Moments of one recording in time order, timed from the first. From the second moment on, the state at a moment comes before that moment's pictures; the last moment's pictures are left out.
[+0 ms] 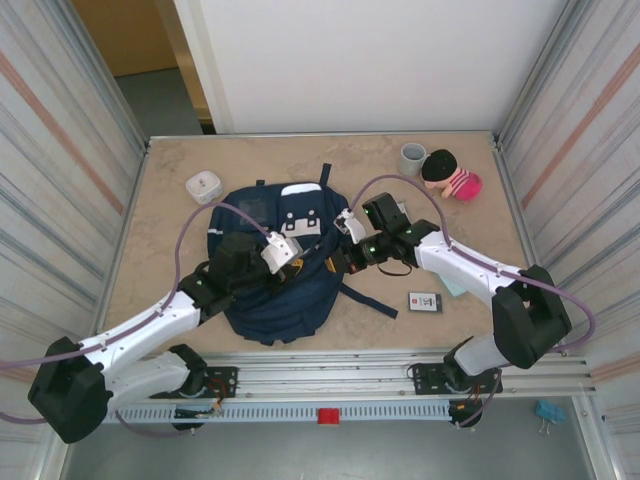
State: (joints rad) left arm -0.68 1.02 0.56 -0.02 0.25 0.26; right arm 0.62 1.46 0.96 -0.43 -0.64 0.28
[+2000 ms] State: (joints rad) left arm -0.65 1.11 0.58 0.11 0.34 0.23; right arm 0.54 1.14 0.77 -0.18 -0.63 0.89
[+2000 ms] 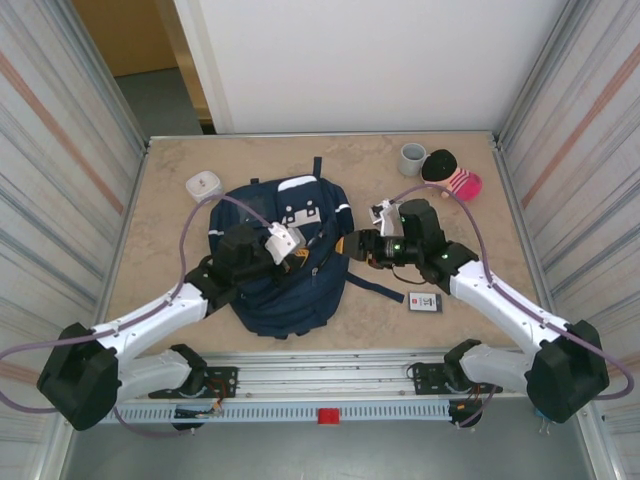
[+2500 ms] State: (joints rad) left arm -0.64 1.06 0.54 0.09 0.44 0.25; right arm 0.62 1.39 0.75 0.12 -0.68 1.23
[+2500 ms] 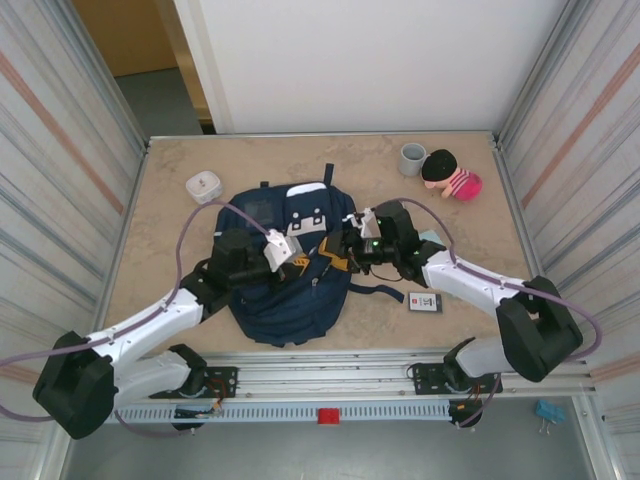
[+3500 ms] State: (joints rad) left arm -1.09 1.03 0.77 -0.65 -0.20 -1.01; right arm 0.76 1.45 0.83 0.15 -0.47 1.30
